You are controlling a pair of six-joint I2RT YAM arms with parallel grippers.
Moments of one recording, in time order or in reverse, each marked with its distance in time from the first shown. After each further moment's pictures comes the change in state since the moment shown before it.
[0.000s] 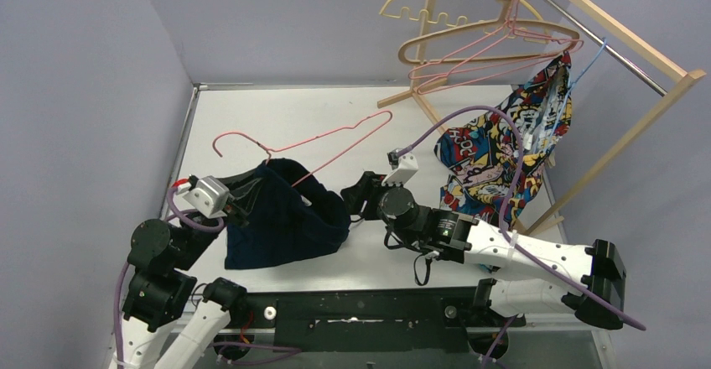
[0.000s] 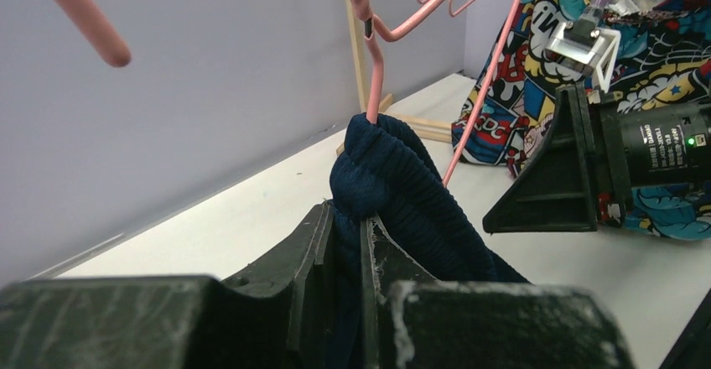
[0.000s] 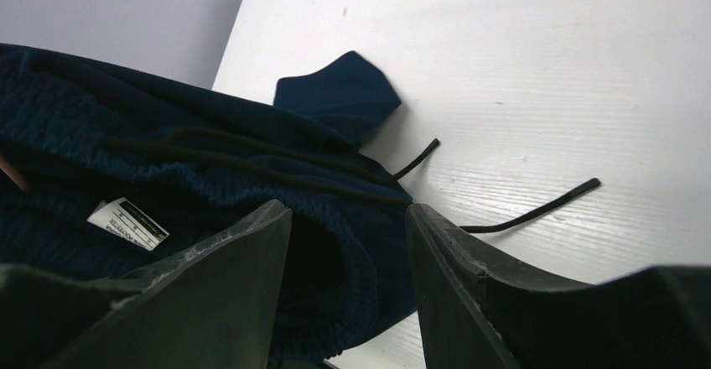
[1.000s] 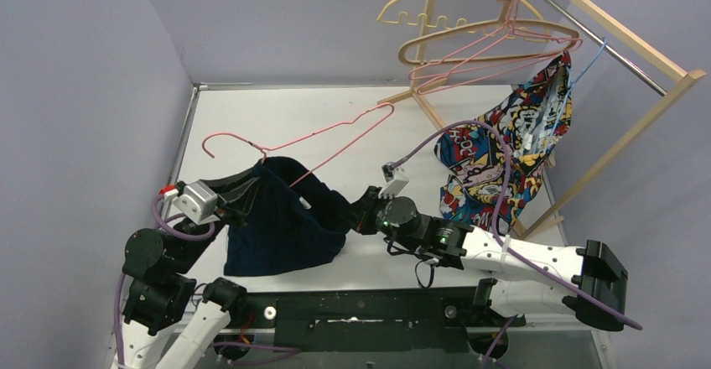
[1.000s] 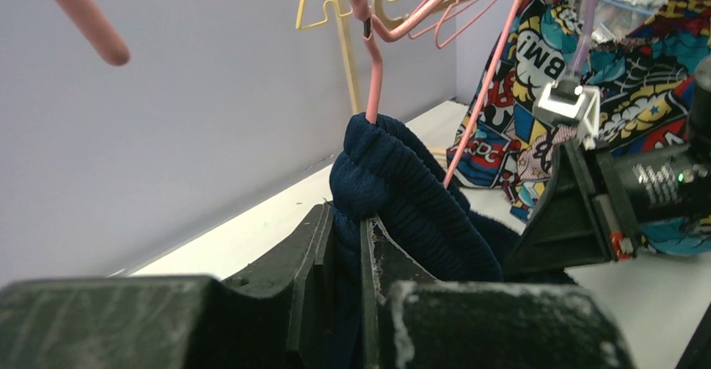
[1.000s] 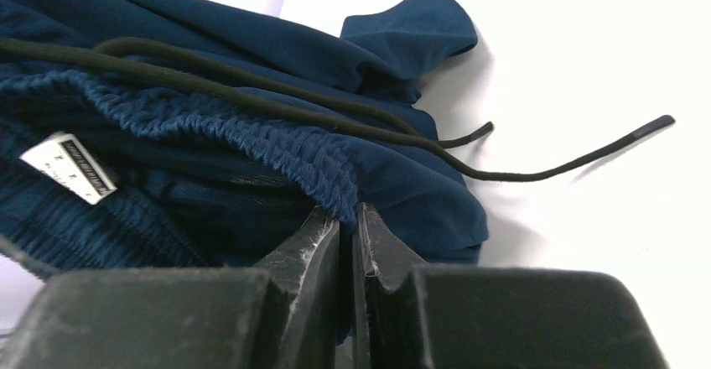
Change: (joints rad) left arm 0.000 -0.016 -0.010 0.080 0.026 -0.016; right arm -0.010 -0.057 -0.148 0.130 -0.160 0.090
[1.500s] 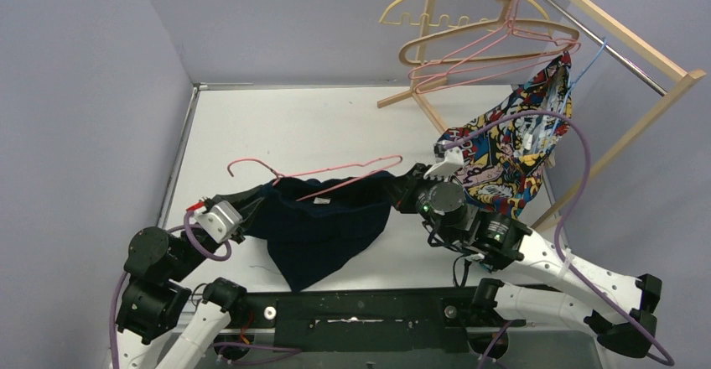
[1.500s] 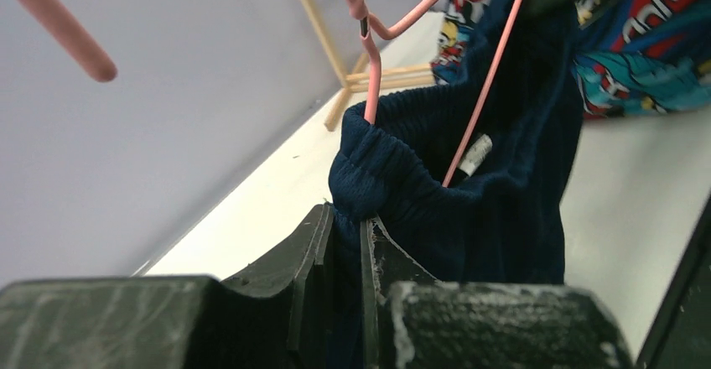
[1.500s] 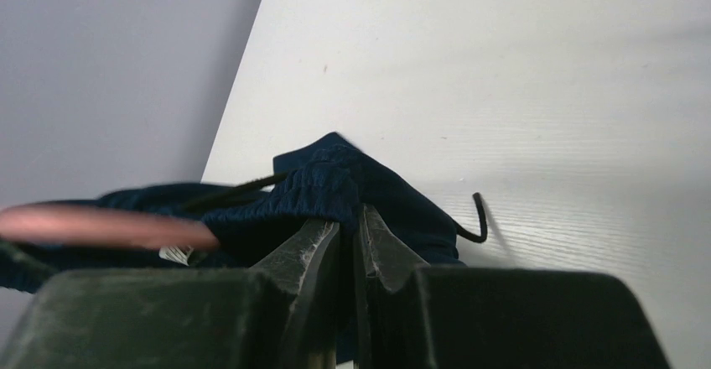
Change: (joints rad) left arm 0.000 -0.021 0.034 -0.246 0.109 0.256; right arm -0.078 -0.203 0.184 -0.370 0.205 -0.137
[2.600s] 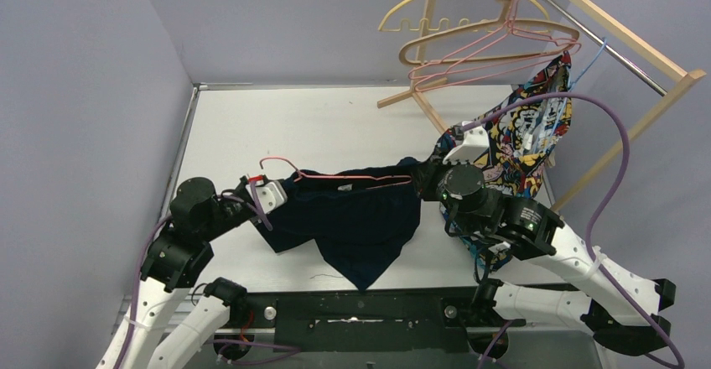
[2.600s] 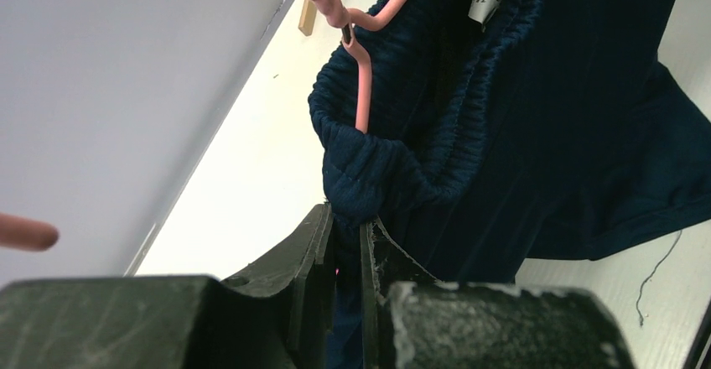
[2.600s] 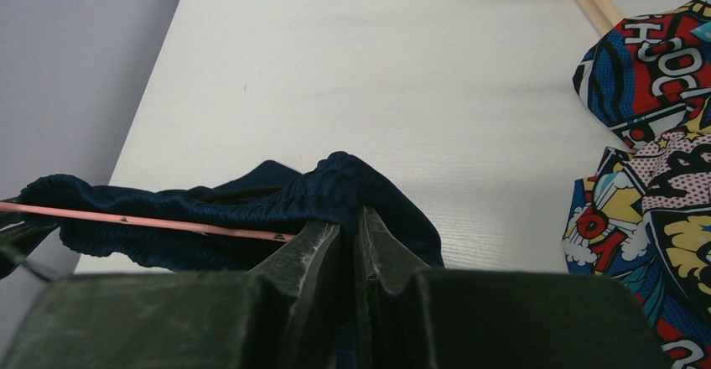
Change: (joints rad) left arm -0.004 0.299 0.021 -0.098 0.038 0.318; right arm -0.019 0.087 0.351 -0.381 0.135 -0.172
